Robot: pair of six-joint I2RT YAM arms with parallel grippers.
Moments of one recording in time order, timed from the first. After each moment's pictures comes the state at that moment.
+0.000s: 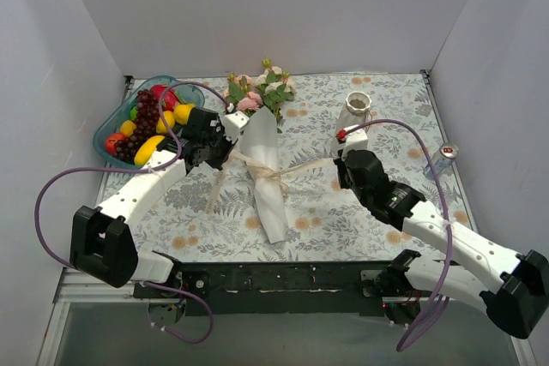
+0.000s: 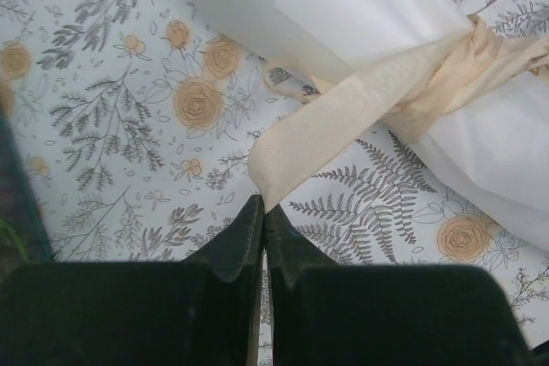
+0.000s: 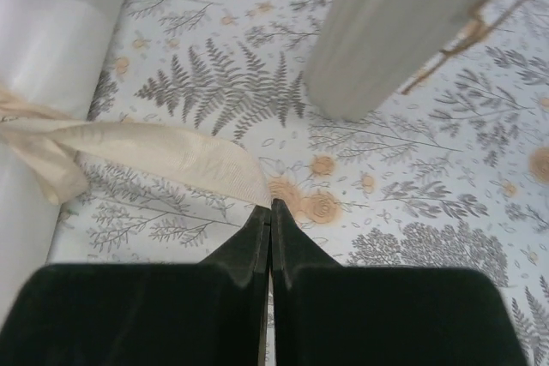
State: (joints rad) left arm -0.41 1.36 1.05 -0.54 0.14 0.31; right arm 0.77 1.01 0.70 -0.23 0.40 0.12
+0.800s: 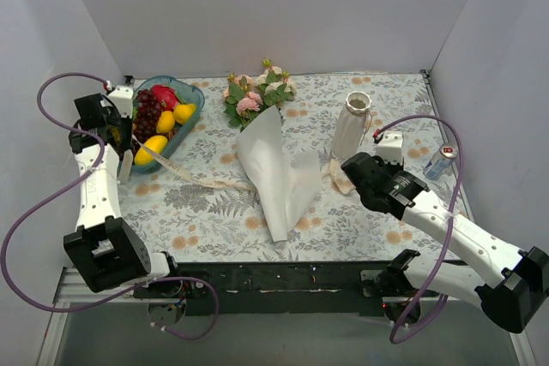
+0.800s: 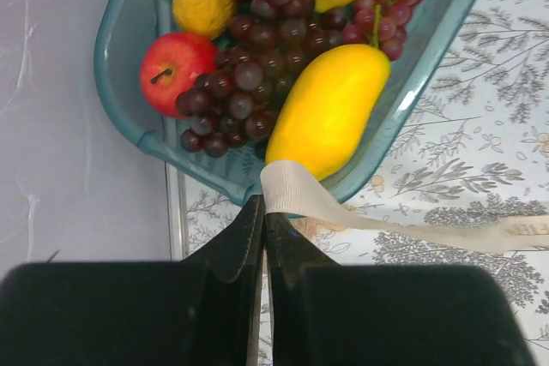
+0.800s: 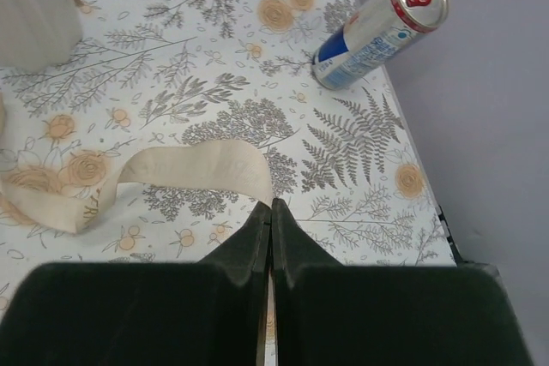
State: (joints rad) left arm 0.32 1.32 1.22 -0.63 0.12 0.41; right arm 0.75 1.00 0.83 -0.87 1.00 0.56
